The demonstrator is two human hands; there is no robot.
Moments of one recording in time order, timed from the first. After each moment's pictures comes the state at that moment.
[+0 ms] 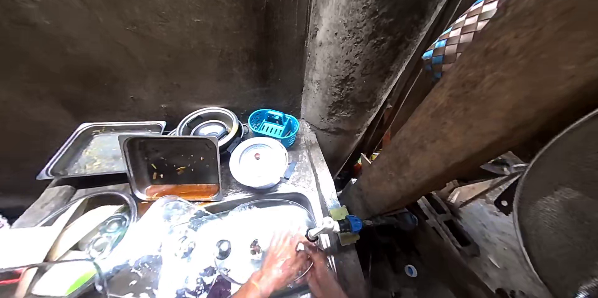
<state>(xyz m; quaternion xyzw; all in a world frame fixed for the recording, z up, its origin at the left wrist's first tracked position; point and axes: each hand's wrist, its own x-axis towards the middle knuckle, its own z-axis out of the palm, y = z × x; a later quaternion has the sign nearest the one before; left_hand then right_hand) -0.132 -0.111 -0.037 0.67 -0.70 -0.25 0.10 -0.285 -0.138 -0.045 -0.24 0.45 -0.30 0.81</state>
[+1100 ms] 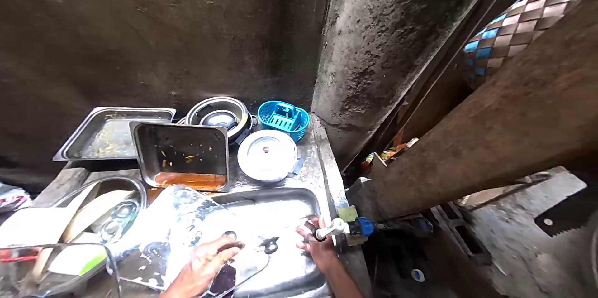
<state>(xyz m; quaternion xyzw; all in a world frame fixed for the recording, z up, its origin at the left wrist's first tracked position) 0.011 -0.019 0.033 0.62 -0.58 -0.29 0.44 -0.259 -0.188 -0.070 -0.22 0.52 -0.32 0.76</state>
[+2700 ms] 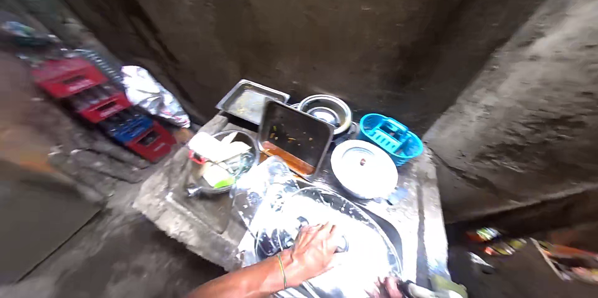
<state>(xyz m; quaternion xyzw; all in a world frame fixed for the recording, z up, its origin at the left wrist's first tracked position) -0.040 -0.043 0.071 0.78 -0.60 -0.13 0.15 -0.254 -0.124 -0.001 -0.24 0.32 -0.32 0.86</state>
